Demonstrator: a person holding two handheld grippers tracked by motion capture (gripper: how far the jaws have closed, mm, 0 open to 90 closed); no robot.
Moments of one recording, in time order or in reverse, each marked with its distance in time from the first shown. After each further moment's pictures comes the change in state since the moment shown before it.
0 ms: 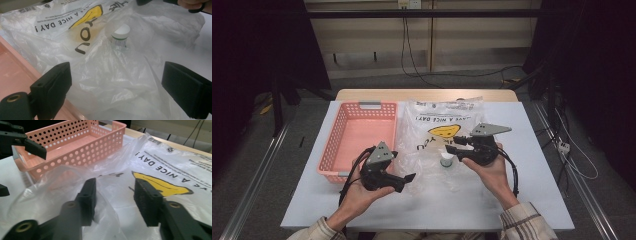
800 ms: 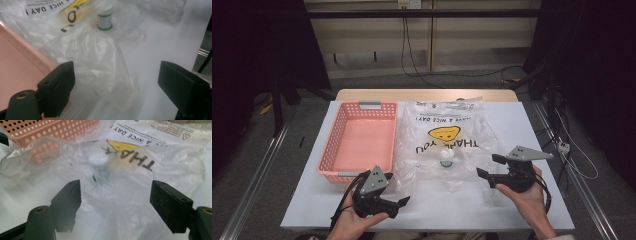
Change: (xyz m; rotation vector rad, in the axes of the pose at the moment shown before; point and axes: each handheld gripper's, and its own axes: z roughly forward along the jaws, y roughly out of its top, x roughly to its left) left arm -0.042 -0.038 -0.029 0.064 0.021 0.039; right arm -0.001 -0.059 -0.083 0.060 -0.136 0.075
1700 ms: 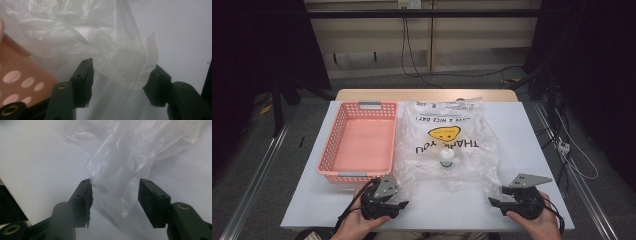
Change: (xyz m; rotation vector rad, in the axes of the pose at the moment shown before) left arm 0.004 -0.021 0.035 0.156 -0.028 0.060; right arm 0.003 -0.062 -0.011 0.262 0.021 -0.045
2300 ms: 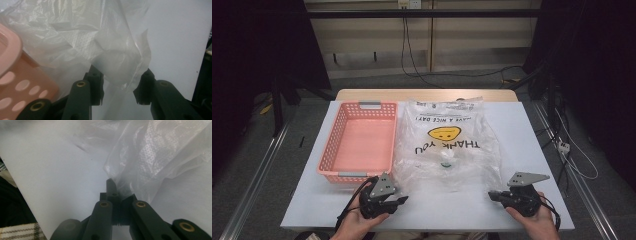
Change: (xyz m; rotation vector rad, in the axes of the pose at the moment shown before) left arm 0.002 0.004 -0.010 -0.079 -0.009 -0.019; right arm -0.002 0.004 0.004 -0.035 0.079 0.005
